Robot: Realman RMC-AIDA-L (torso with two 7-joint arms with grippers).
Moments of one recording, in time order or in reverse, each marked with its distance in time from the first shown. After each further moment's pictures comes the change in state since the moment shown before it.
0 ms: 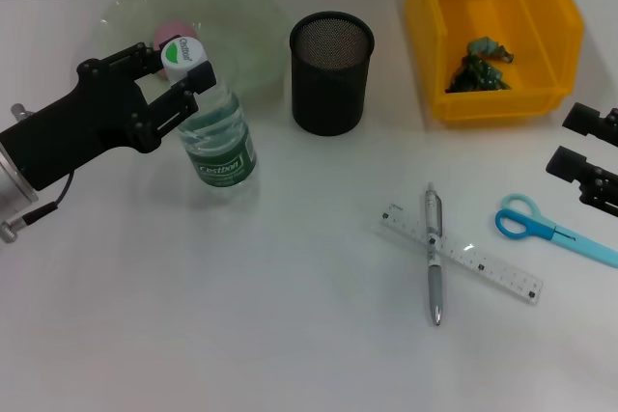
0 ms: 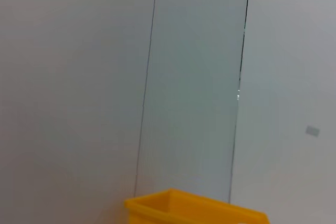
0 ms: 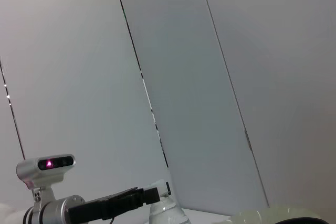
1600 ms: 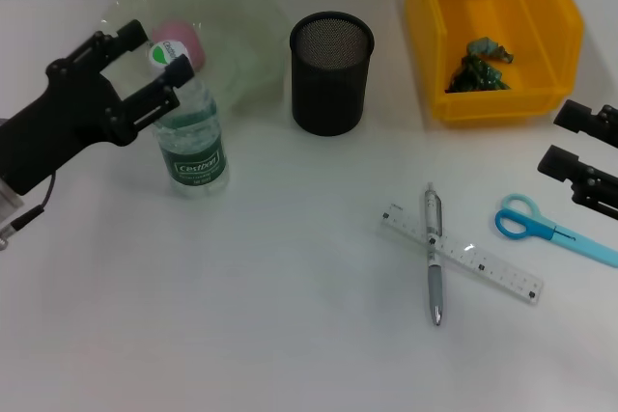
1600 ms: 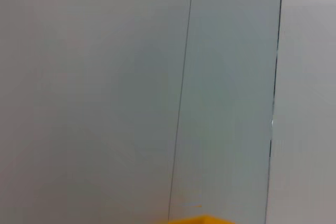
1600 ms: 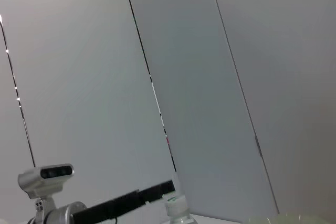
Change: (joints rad) left arm 0.016 0.000 -0.046 -0.097 -0.099 0.041 0.103; right arm 0.011 0.009 -0.001 0.002 0.001 -0.012 -0.014
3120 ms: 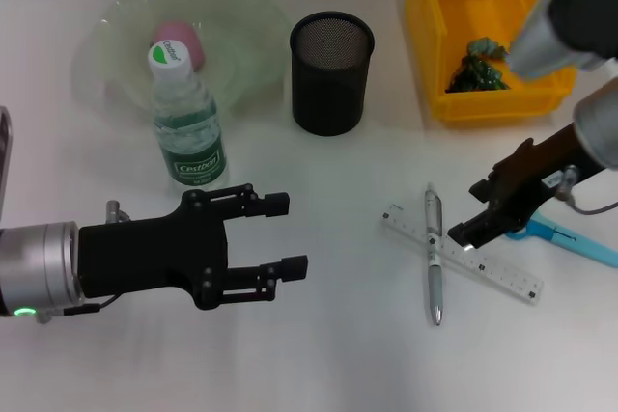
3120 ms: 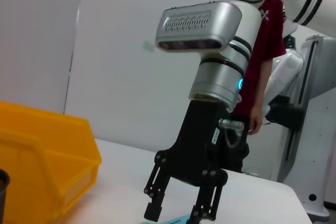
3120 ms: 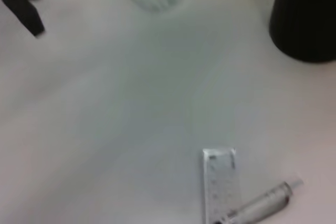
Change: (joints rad) left arm -0.102 0.005 -0.001 0.019 0.547 0.184 -0.145; right arm 0.305 0.008 -0.849 -0.702 -0.783 0.278 1.138
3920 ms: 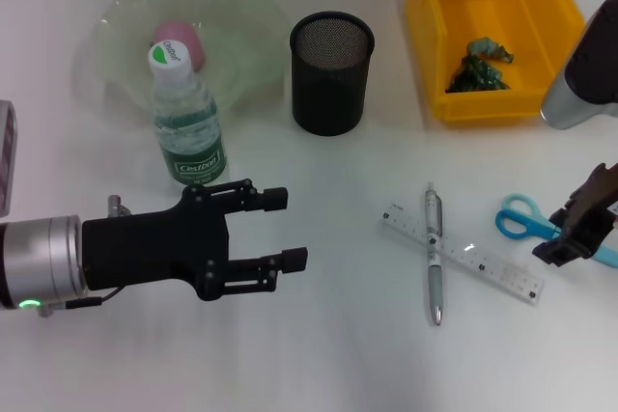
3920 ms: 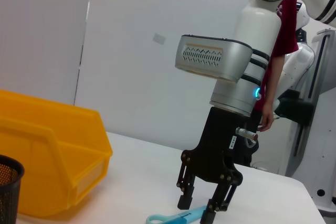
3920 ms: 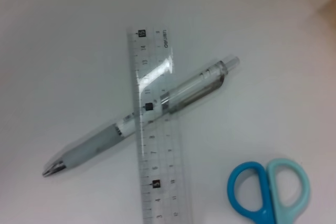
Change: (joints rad) left arm -0.009 0.001 0.002 -0.001 0.002 -0.034 -0.014; right arm -0.063 -0.003 -0.020 -0.032 -0.205 -0.021 -0.008
